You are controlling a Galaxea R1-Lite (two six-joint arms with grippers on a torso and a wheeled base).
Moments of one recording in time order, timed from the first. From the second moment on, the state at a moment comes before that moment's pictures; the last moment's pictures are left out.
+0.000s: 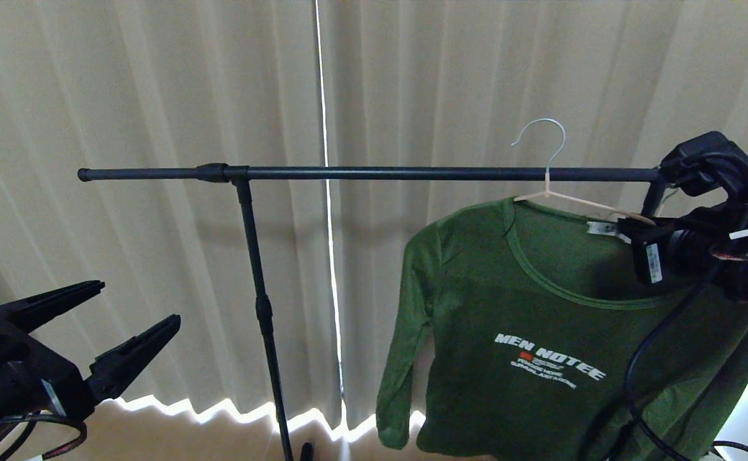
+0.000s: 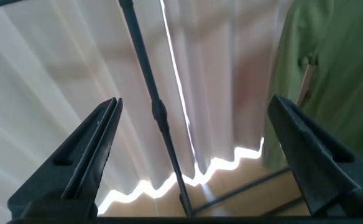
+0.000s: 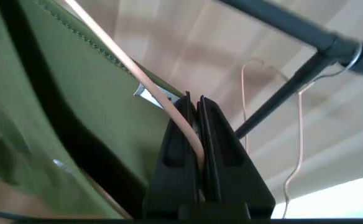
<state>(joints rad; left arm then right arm) -0.20 1.04 -0.31 -0.60 -0.13 0.18 0.29 1.42 -0.81 -0.32 -0.27 -0.24</state>
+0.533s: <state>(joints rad) -0.20 1.04 -0.32 -0.60 -0.13 0.18 0.29 1.62 -1.00 -0.31 -0.28 -0.16</state>
